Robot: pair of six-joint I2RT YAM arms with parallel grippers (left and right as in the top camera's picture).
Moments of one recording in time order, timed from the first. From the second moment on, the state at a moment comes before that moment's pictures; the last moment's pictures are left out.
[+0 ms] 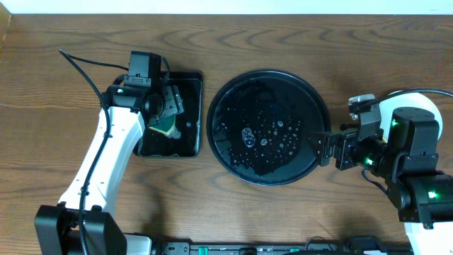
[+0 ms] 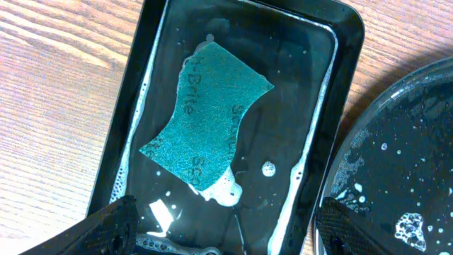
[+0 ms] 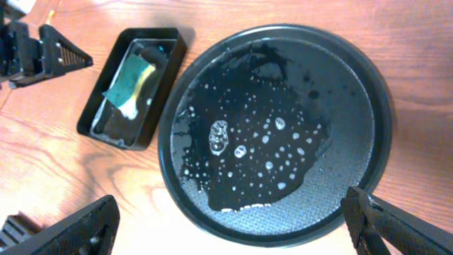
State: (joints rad) left arm -0.12 1.54 1.23 -0.84 -0.06 -0.38; right arm 0.08 0.91 1.02 -0.88 -0.46 0.10
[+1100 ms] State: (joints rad) left arm -0.12 1.54 1.23 -0.84 -0.06 -0.38; right arm 0.06 0.01 0.10 -0.12 -0.33 0.07
